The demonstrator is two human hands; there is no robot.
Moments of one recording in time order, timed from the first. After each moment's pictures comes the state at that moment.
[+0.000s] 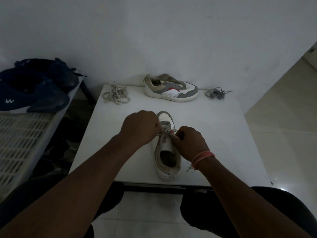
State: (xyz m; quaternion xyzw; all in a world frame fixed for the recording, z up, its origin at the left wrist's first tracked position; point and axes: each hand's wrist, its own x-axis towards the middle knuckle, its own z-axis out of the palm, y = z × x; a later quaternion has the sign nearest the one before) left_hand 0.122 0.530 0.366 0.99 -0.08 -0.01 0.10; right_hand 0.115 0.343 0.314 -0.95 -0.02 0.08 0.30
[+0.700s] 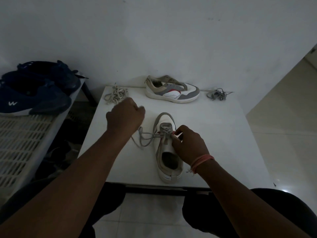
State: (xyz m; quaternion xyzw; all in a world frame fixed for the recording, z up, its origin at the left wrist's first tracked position) left_hand 0.134 0.560 0.379 0.96 0.17 0.04 0.22; right_hand 0.109 0.349 0.315 -0.95 -0.04 0.07 0.31
